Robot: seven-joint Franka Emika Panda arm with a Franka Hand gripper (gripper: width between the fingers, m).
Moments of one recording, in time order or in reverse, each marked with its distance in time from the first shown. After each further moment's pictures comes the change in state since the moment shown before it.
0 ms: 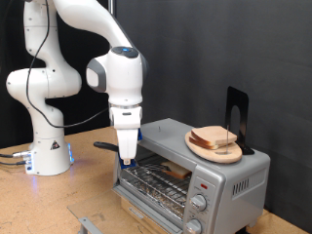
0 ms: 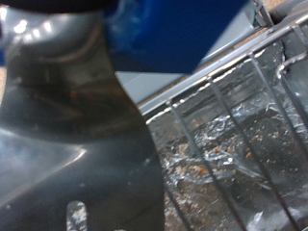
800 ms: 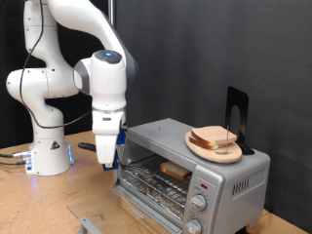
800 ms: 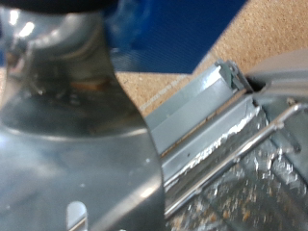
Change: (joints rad) arm -0.037 -0.045 -0.055 -0.068 0.076 -0.028 -0.005
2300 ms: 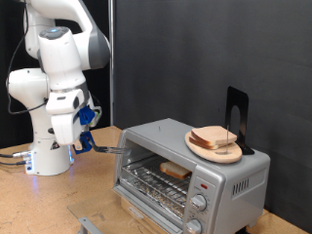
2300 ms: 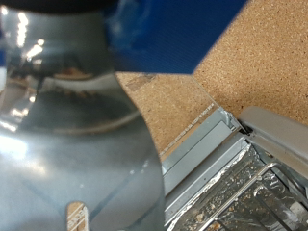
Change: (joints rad) arm -0.027 -0.231 -0.197 -0.061 0.102 -0.120 -0.186
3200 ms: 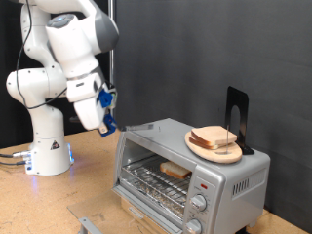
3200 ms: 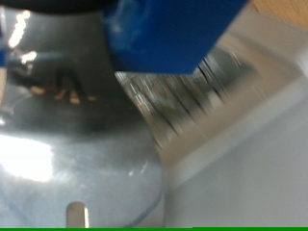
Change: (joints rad) arm 0.136 -0.047 0.004 0.055 0.217 -0.096 -0.062
